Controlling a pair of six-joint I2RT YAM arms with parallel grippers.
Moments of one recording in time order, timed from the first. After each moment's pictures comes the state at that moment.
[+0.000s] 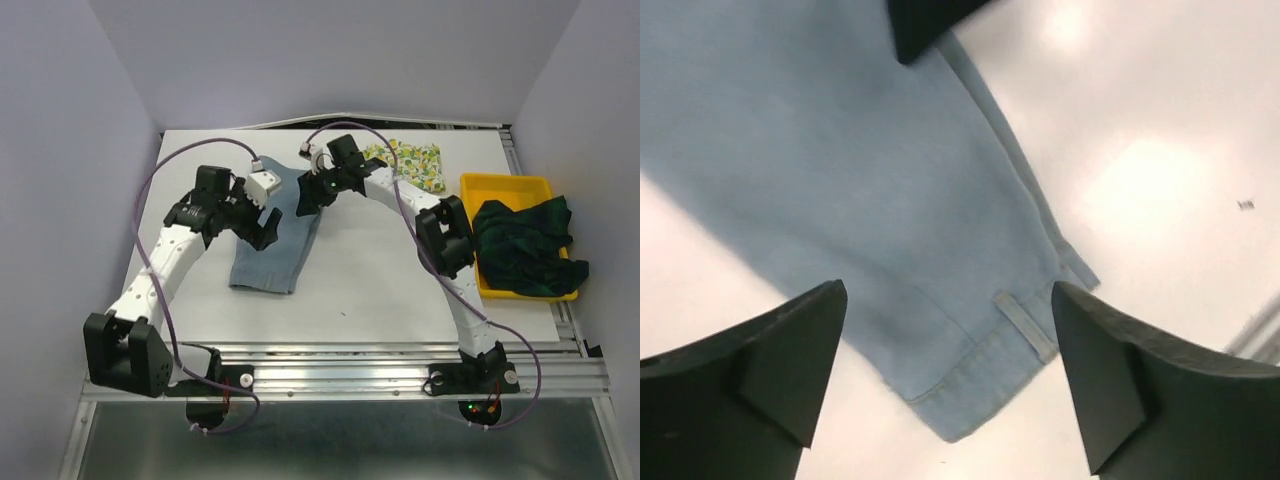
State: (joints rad) left arm -0.24 1.32 1.07 -0.65 0.46 0.43; right arm 0.56 2.38 2.03 -0.46 -0.64 -0.03
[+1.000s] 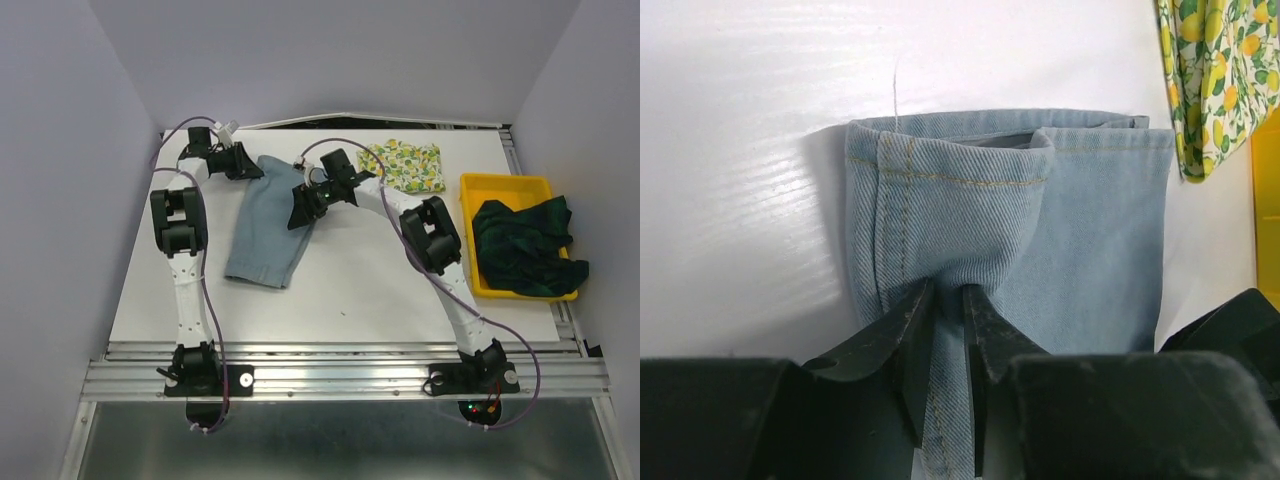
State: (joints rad) left arm 0.09 2.56 2.10 -0.37 0.88 -0.19; right arm 0.56 2.50 2.03 -0.34 -0.81 0.10
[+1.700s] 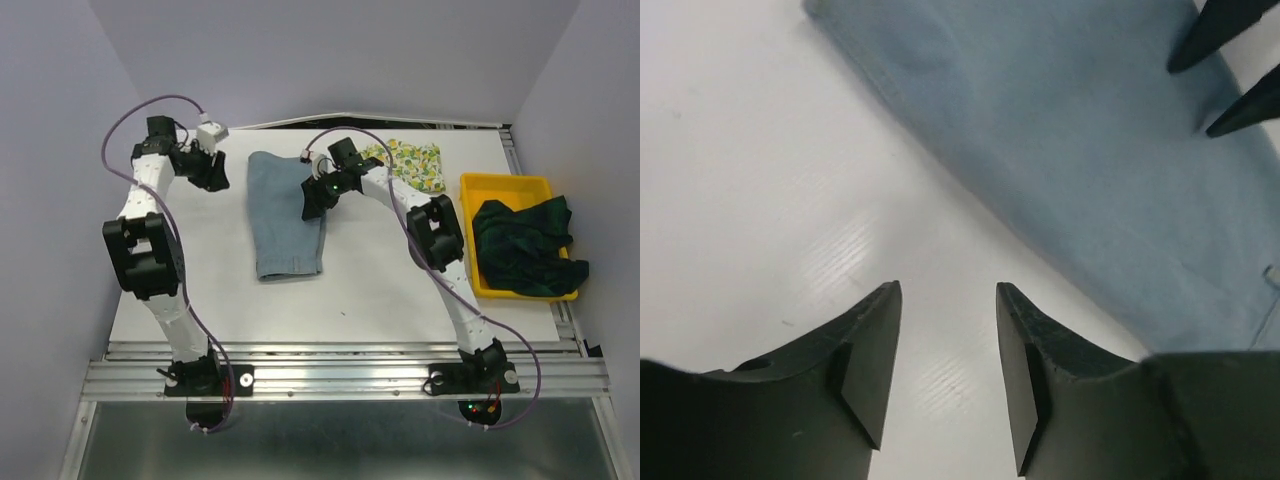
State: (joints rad) left arm 0.19 1.96 1.75 -0.79 0.68 0.60; right arm 0.52 2.54 2.21 -0.59 -0.70 -0.16
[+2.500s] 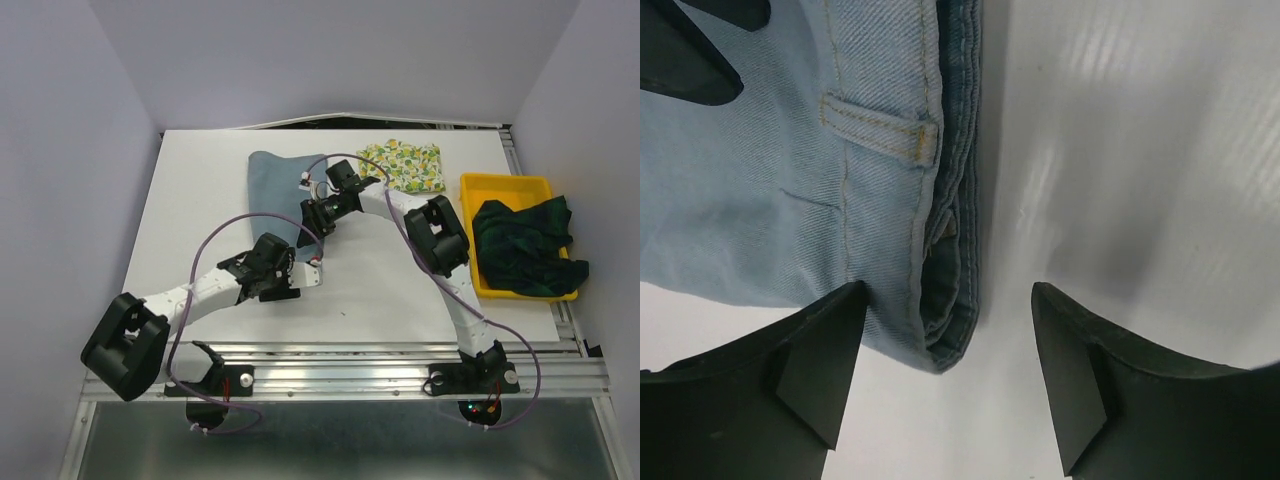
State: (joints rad) left arm -0.63 1.24 0.60 -0.33 -0.02 0.90; right arm 0.57 2.41 1.88 -0.49 -0.98 0.10
